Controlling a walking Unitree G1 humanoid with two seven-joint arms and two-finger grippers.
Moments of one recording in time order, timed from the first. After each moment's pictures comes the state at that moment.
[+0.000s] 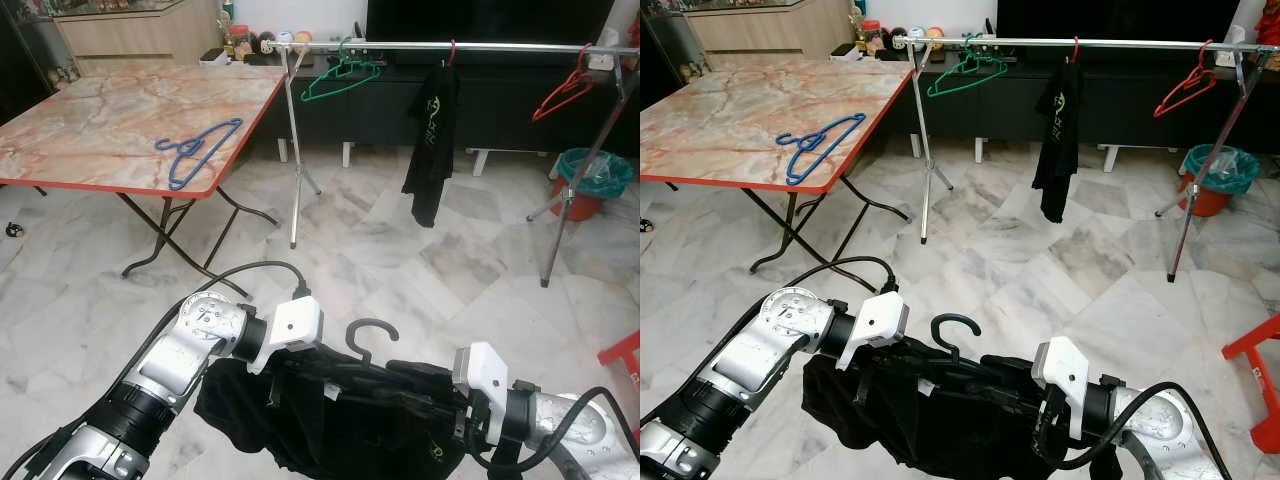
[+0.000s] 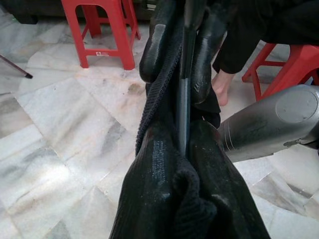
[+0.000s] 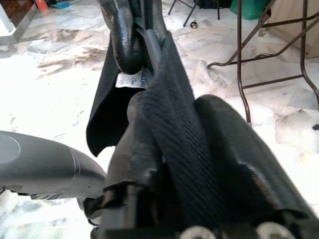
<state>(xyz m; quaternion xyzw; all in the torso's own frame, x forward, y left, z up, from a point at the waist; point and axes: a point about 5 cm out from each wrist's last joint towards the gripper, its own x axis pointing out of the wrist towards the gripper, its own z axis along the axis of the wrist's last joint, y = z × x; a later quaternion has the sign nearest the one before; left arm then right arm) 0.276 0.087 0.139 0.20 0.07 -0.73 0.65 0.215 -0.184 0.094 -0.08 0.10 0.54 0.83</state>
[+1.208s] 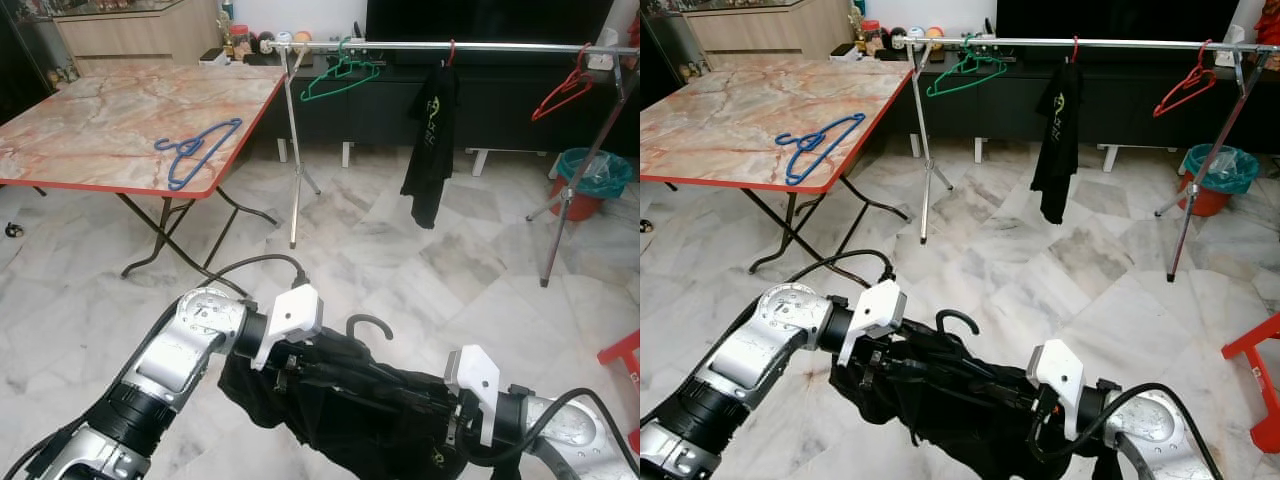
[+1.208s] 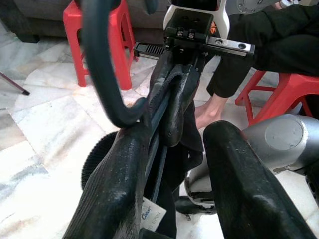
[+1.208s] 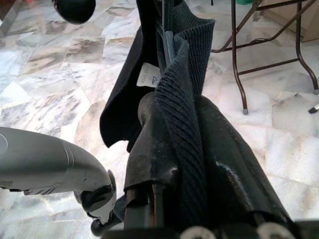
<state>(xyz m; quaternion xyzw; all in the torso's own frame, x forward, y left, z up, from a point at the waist) 0.273 0.085 0.149 0.16 0.06 -0.74 0.65 0.218 -0.183 0.082 -0.08 0.13 0.52 0.84</state>
